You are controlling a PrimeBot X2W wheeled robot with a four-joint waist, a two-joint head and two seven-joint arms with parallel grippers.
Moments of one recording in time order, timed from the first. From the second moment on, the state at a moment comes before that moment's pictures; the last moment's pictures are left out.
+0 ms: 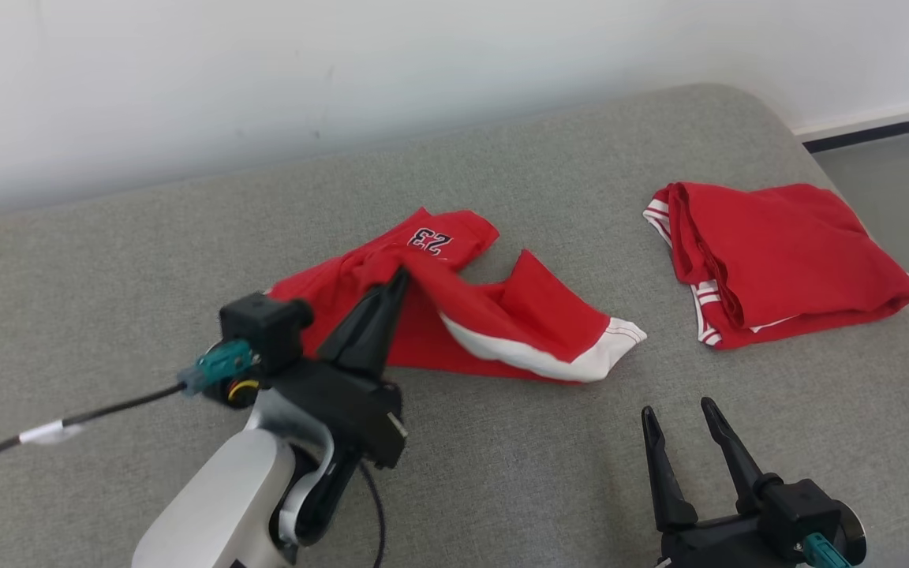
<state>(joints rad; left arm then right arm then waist) -0.57 0.24 -0.61 0.34 -0.75 -0.05 -0.13 -0.02 -0.05 0.03 0.17 0.08 0.13 -0.26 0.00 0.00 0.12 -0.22</state>
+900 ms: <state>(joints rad) -0.48 0.31 -0.57 0.24 -0.94 0.18 0.24 0.00 -0.05 -0.01 0.15 0.10 0.13 -0.26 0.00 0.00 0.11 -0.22</state>
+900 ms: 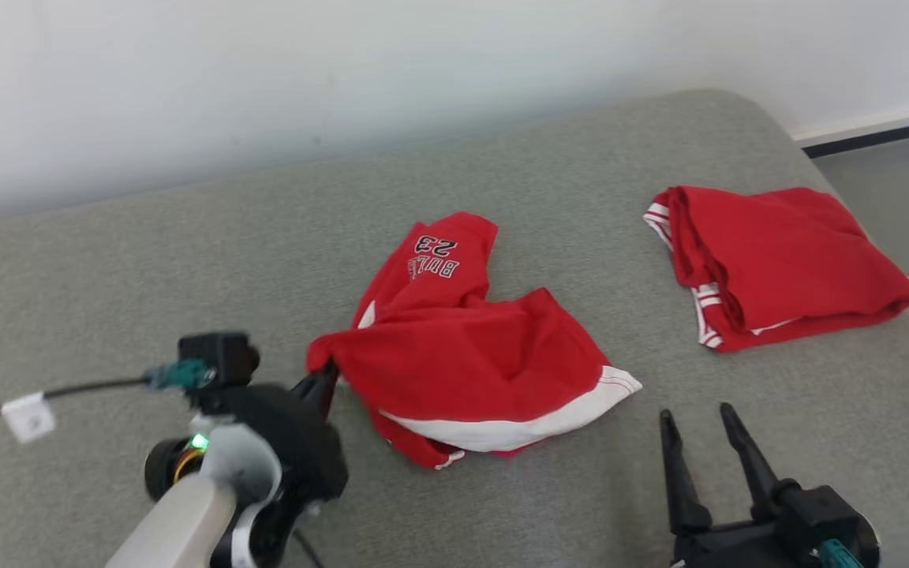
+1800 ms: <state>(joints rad) -0.23 0.35 -0.61 0.18 -0.80 0.22 -0.09 -0.16 -0.10 0.00 0.17 0.10 0.13 0.06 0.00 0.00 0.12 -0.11</state>
